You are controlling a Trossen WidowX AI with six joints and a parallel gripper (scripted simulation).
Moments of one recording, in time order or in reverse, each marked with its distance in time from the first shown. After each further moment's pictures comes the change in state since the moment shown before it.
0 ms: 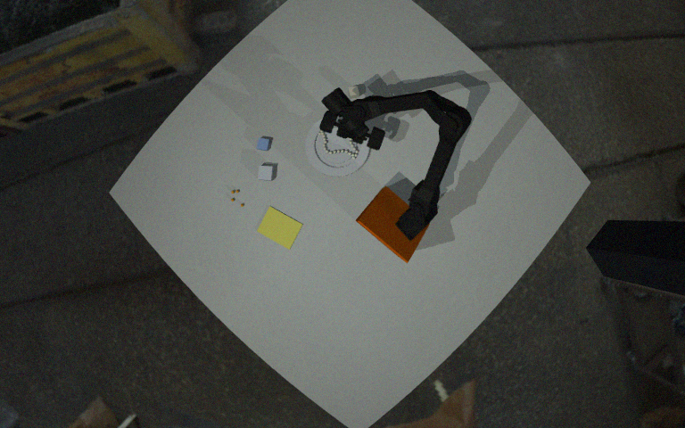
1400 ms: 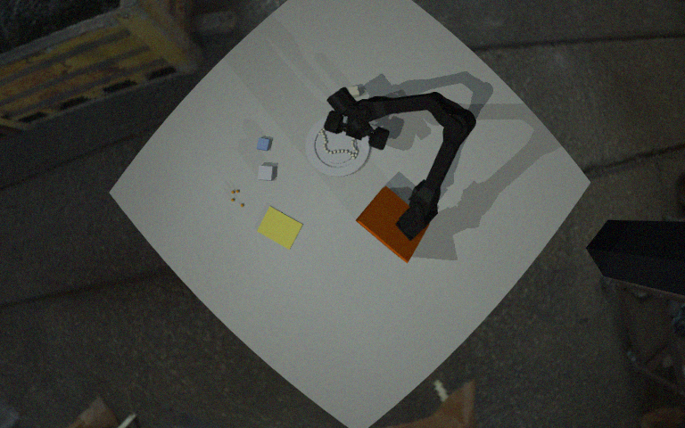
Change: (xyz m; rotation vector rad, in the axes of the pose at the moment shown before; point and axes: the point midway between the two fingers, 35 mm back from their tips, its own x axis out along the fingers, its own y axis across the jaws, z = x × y) arm -0.001 -0.011 0.005 -0.002 -0.001 0.000
